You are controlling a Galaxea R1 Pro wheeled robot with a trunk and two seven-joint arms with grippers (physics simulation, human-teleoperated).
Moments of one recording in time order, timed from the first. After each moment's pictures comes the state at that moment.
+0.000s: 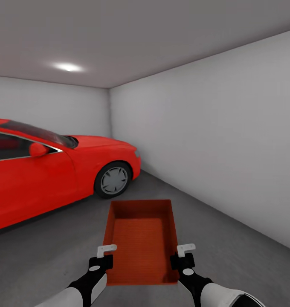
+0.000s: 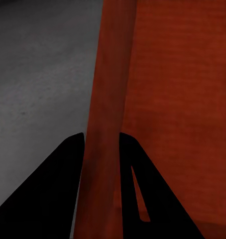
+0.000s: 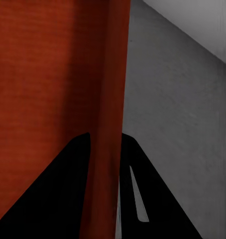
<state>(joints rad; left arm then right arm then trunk) -0.62 -0.12 -0.01 -0.18 0.07 -0.09 0.25 -0.68 0.15 0.53 0.00 -0.33 -0.25 -0.27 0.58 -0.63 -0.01</state>
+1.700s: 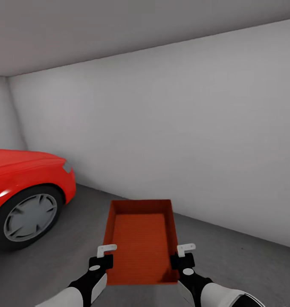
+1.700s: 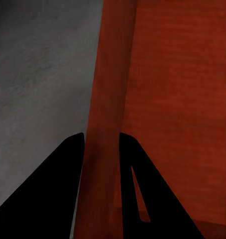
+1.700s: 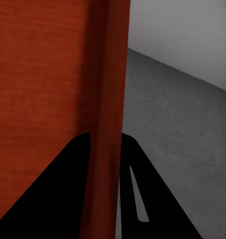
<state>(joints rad) -0.62 -0.12 -0.02 -0.18 0.07 -0.09 0.25 -0.68 0.15 0.52 -0.01 -0.33 -0.25 -0.27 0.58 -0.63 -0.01</state>
